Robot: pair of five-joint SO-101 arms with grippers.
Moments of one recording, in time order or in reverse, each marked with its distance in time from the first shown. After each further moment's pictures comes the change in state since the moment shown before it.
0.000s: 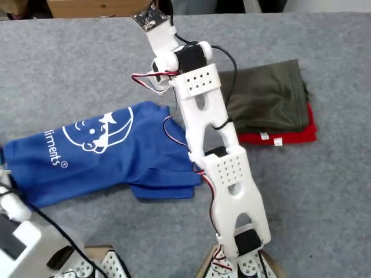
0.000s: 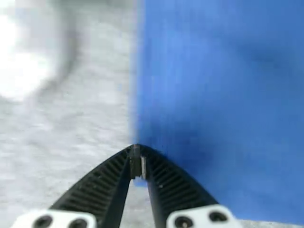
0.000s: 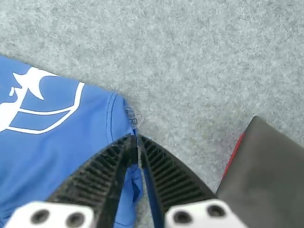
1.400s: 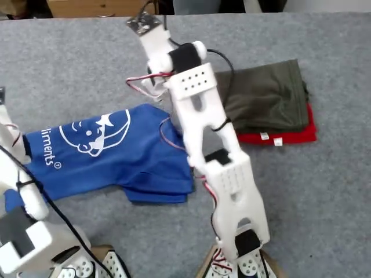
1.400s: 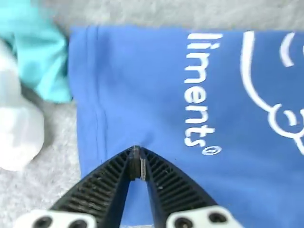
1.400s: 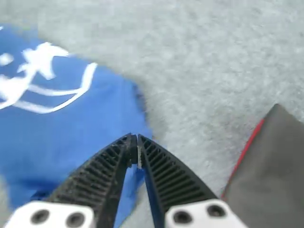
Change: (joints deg) left arm 18.8 -1.9 -10.2 5.8 8.4; right arm -5.2 -13.3 19.5 0.2 0.0
